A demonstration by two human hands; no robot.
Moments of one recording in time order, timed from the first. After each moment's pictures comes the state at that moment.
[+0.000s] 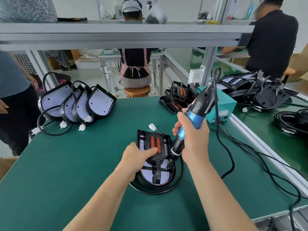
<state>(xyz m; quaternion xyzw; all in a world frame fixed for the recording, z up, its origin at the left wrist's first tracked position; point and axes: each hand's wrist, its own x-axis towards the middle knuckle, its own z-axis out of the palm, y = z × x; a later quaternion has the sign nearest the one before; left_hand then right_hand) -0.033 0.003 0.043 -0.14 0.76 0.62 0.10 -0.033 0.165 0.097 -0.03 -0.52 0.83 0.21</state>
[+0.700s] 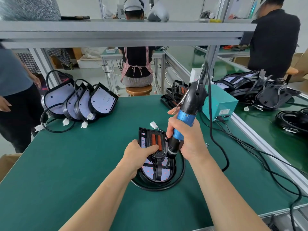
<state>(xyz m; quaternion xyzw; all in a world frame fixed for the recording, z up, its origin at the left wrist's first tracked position) -0.031 0.005 0.045 -0.13 0.76 0.63 0.10 -0.036 0.170 0.092 0.15 -0.57 0.80 0.09</state>
